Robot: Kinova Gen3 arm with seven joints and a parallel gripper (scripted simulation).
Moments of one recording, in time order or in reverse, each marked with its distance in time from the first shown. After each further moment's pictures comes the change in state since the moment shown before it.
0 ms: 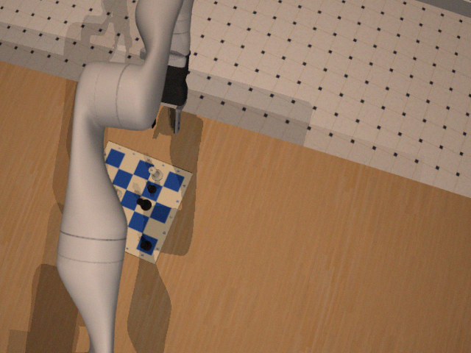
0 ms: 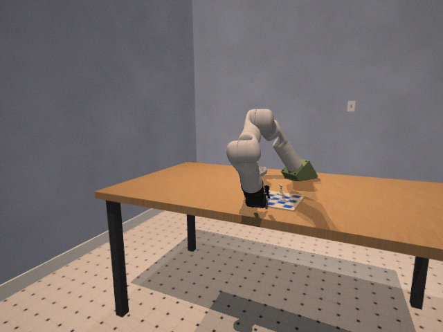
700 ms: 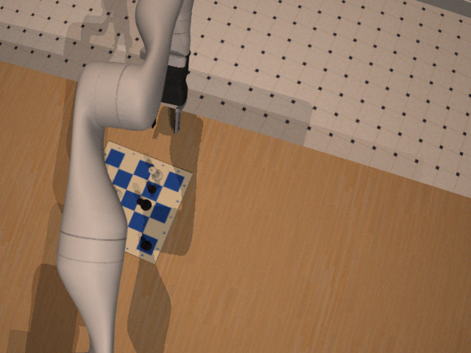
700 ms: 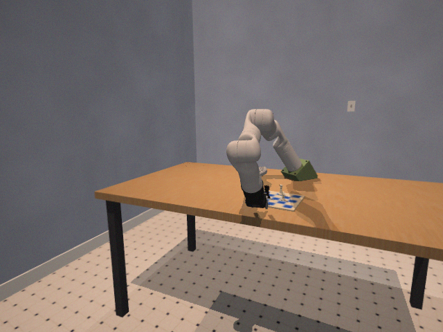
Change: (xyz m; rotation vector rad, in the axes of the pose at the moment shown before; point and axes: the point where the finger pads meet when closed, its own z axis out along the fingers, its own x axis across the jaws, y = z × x) arm 0.000 0.000 0.000 0.000 0.000 0.000
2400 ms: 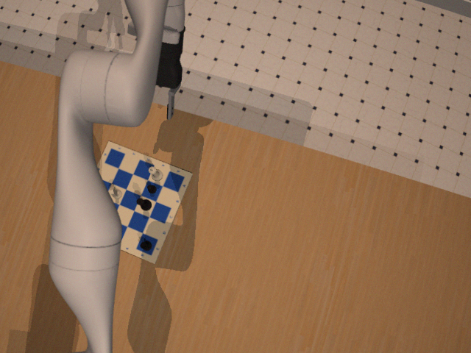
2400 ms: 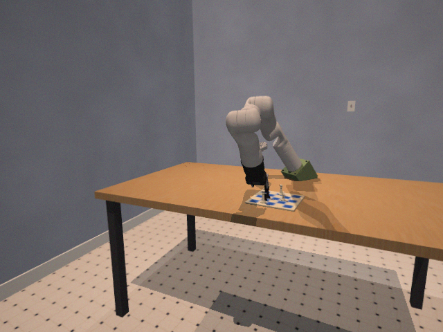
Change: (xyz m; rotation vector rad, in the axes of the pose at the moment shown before) arm 0.001 -0.053 -0.070 -0.018 0.006 0.002
